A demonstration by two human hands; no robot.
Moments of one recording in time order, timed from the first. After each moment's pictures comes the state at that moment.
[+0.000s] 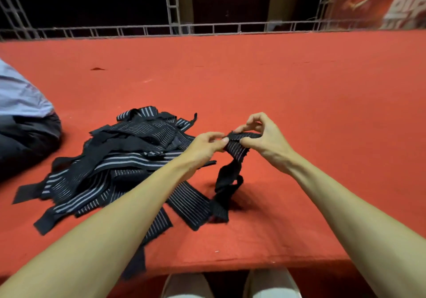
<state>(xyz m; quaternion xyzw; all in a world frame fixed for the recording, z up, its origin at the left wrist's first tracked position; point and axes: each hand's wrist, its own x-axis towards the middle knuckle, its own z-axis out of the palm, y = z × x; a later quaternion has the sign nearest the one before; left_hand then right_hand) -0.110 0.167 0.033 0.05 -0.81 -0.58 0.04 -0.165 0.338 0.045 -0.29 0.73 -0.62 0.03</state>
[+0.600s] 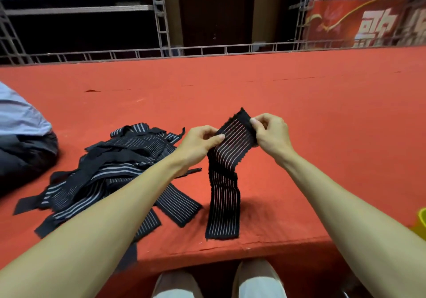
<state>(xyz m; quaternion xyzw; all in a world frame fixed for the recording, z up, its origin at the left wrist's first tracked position) -0.068 0.216 0.090 -0.04 -0.83 -0.55 0.11 -0.147 0.391 0.085 -0.17 0.81 -0.53 -0.19</state>
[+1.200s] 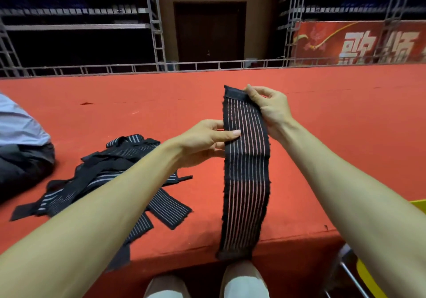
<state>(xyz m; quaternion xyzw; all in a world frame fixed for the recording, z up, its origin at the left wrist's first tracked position) -0.030 0.269 0.156 -0.12 -0.71 -0.69 -0.08 -0.118 0.425 0.176 -0.21 0.61 -0.76 -0.05</state>
